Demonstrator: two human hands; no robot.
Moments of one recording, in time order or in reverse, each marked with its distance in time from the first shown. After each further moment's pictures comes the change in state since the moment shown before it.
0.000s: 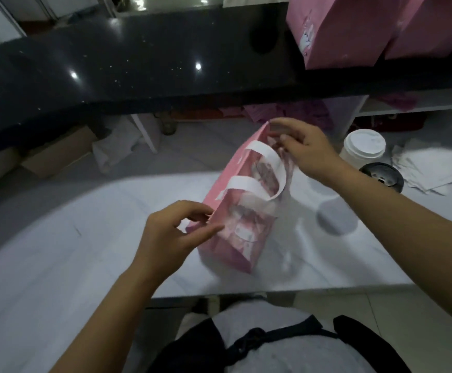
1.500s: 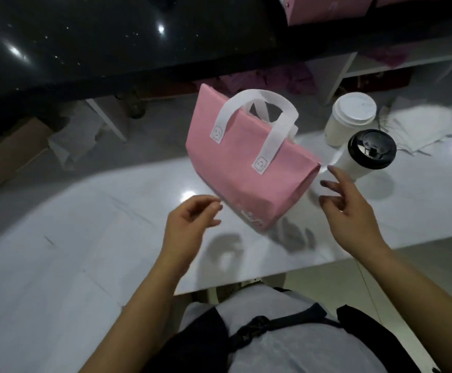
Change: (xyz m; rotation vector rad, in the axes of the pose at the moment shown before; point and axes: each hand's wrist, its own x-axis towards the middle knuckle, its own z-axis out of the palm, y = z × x) left_hand 0.014 -0.034 0.070 -0.660 -0.031 -0.590; right_hand -0.147 0.070 0.005 -0.036 0.281 0.426
